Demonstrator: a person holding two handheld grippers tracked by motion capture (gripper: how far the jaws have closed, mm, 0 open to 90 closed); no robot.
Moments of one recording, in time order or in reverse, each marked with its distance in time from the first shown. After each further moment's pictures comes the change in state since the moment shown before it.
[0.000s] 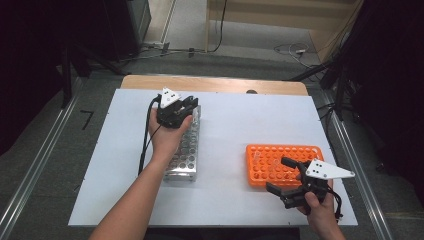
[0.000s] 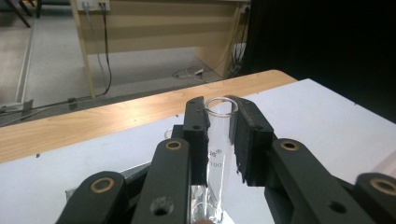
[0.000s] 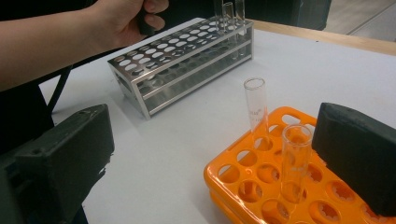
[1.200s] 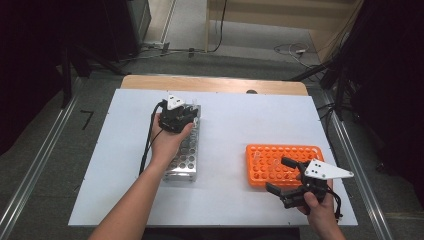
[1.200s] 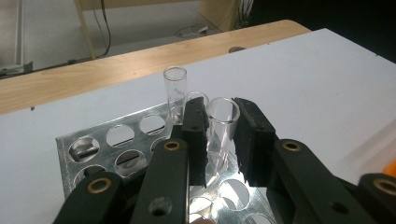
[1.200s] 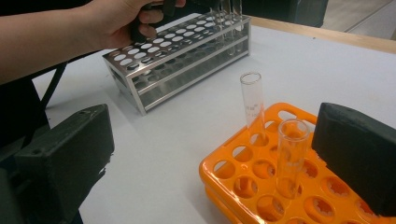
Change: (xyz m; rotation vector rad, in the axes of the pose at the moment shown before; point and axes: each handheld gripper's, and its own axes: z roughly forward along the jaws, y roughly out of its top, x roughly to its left) left arm 0.003 -0.016 0.007 0.180 -0.002 -0.007; right arm -0.001 -0.002 0.001 0.014 -0.015 -0.009
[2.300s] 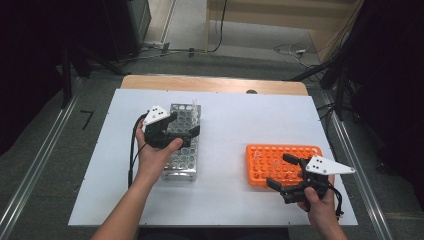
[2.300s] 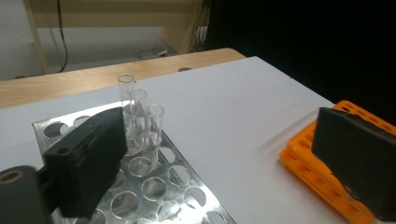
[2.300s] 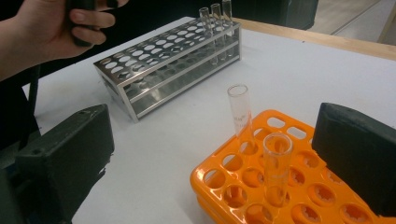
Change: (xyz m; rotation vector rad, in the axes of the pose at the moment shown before) left arm -0.016 -0.013 -0.080 -0.124 -0.185 -0.035; right arm -0.004 0.010 0.000 -0.002 -0.028 0.009
